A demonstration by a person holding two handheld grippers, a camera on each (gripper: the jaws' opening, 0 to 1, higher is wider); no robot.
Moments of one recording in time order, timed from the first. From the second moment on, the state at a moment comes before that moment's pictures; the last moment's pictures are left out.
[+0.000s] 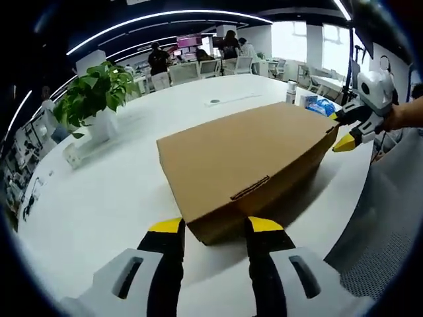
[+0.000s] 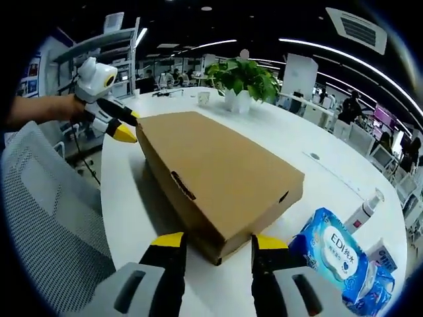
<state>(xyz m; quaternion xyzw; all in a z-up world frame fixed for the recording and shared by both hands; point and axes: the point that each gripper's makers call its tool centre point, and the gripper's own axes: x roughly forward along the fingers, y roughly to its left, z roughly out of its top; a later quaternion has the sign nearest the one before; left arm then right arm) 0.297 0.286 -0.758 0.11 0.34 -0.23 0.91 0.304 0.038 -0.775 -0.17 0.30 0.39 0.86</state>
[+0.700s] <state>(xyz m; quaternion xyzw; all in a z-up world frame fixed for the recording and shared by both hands) 0.306 0.284 -0.745 0.10 0.31 -0.23 0.92 0.316 0.046 -0.751 -0.15 0.27 0.38 0.87</state>
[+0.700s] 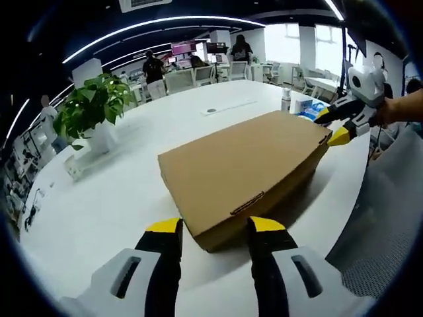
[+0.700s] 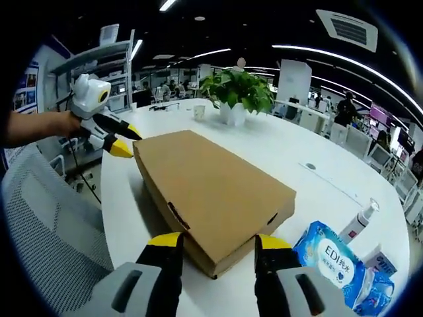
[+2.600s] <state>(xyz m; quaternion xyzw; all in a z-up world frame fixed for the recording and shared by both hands) 0.393 0.284 -0.752 0.12 0.33 -0.23 0.91 0.400 0.037 -0.768 -0.17 0.30 0.37 0.86</state>
